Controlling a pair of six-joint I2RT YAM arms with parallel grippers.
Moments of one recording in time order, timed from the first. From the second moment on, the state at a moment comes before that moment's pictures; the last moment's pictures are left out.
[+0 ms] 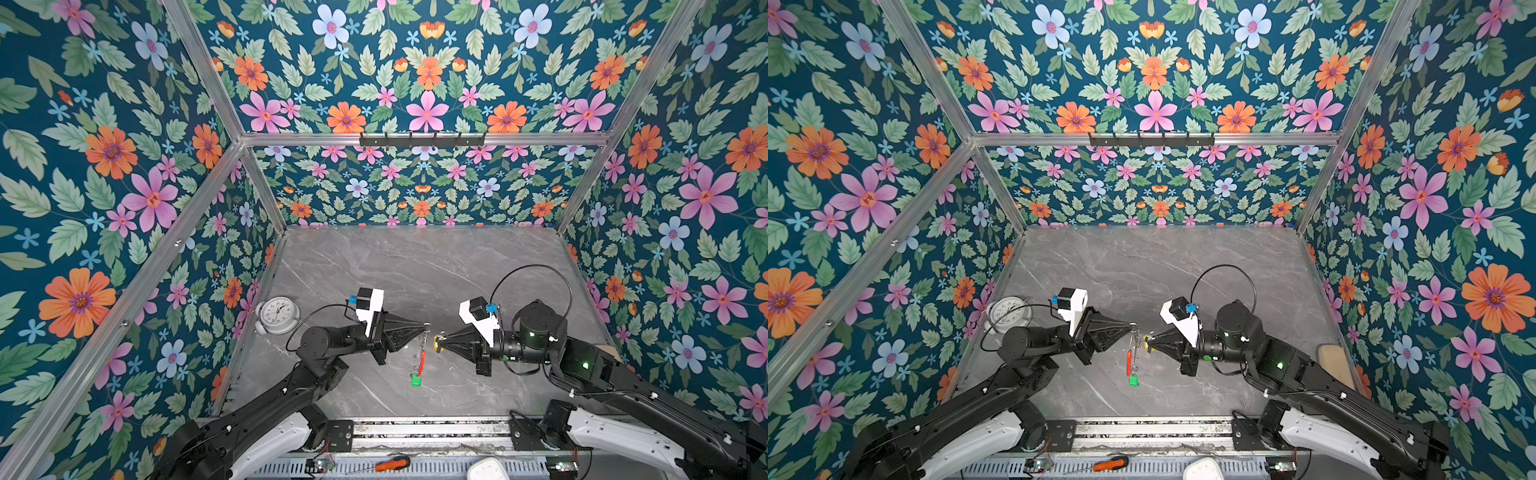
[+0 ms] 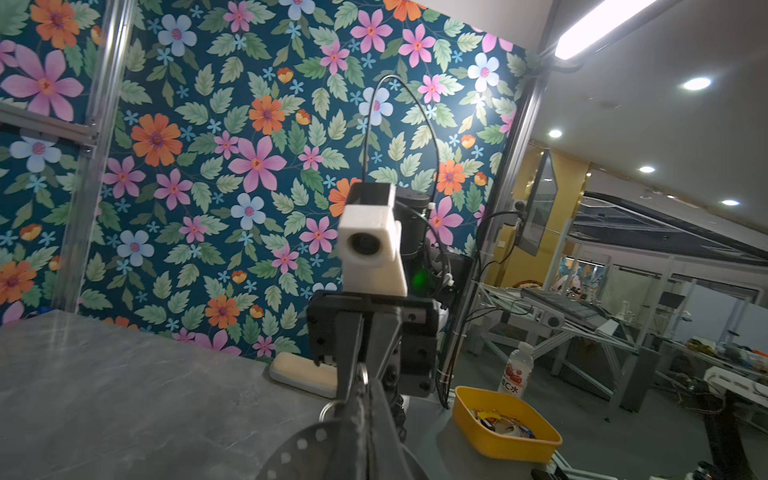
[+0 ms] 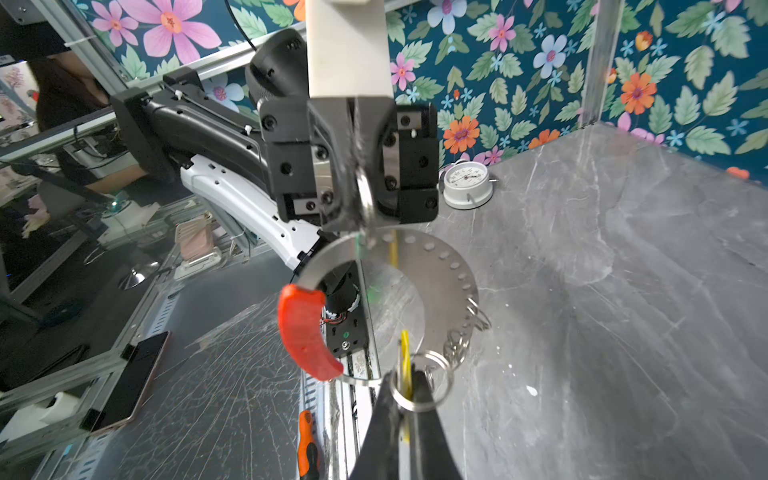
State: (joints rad) left arm -0.75 0.88 0.43 0.97 0.74 -0.68; right arm 0.95 0.80 0.85 -0.27 -0.41 0.15
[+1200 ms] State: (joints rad) left arm -0.75 0.81 0.38 0.79 0.58 -0.60; right arm 0.50 1.46 0.59 0.02 -0.45 0.50
